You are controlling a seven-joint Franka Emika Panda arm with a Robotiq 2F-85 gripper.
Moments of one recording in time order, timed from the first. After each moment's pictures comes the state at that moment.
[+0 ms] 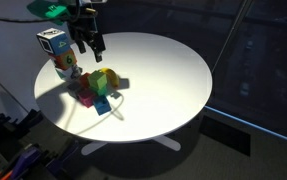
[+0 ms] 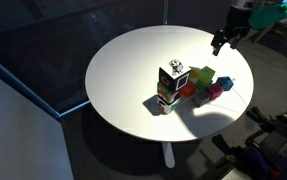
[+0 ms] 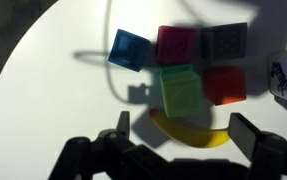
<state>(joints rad) -0.07 0.11 -0.08 -2.34 0.02 2.43 -0.03</state>
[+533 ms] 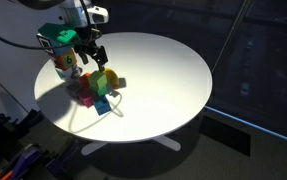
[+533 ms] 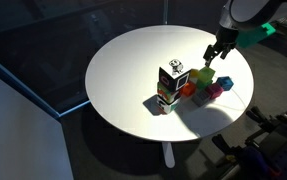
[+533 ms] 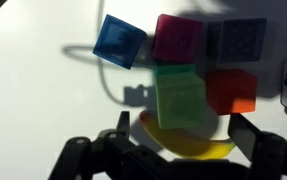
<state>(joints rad) -0.07 0.23 -0.05 -2.36 0.02 2.60 -0.07</state>
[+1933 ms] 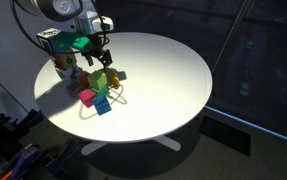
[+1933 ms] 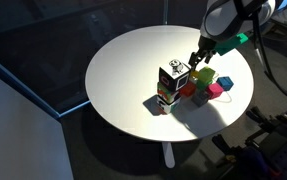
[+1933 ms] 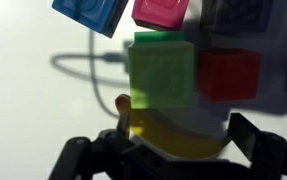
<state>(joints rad) -0.04 0.42 -0.02 -2.19 0.02 2.61 -0.07</state>
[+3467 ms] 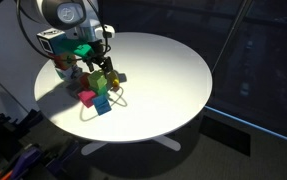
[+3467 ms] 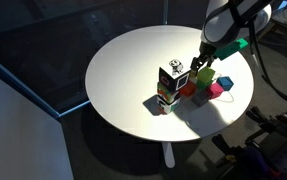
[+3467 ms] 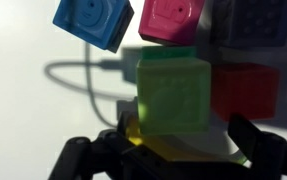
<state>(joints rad) -0.04 0.47 -0.03 -2.18 0.01 2.61 -0.07</state>
